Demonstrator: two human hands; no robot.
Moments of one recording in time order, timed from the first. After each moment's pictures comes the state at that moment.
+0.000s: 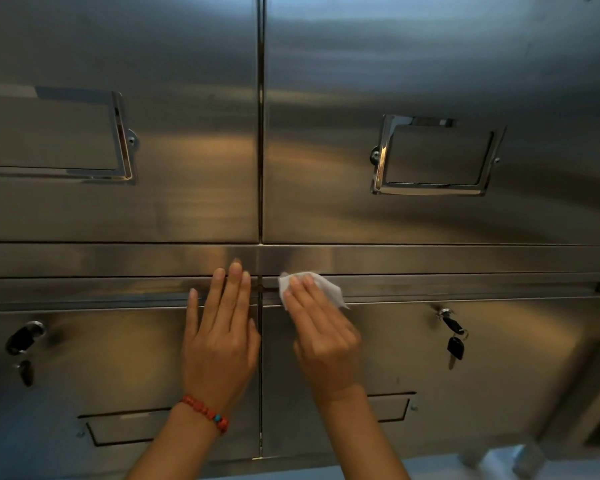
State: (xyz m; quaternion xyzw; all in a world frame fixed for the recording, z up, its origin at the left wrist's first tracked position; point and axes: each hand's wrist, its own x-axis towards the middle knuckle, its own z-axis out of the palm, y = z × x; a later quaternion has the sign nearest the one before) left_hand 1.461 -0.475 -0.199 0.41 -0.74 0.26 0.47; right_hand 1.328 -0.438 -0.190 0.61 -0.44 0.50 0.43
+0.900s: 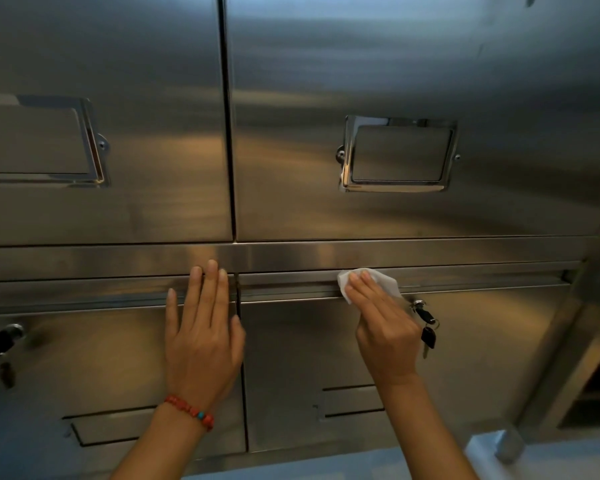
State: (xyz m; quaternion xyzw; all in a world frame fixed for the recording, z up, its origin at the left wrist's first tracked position) left_hand 1.453 -0.462 -0.194 0.45 -0.72 0.29 0.45; right_hand 1.234 -0.408 -0.190 0.58 -0.48 0.48 0.44
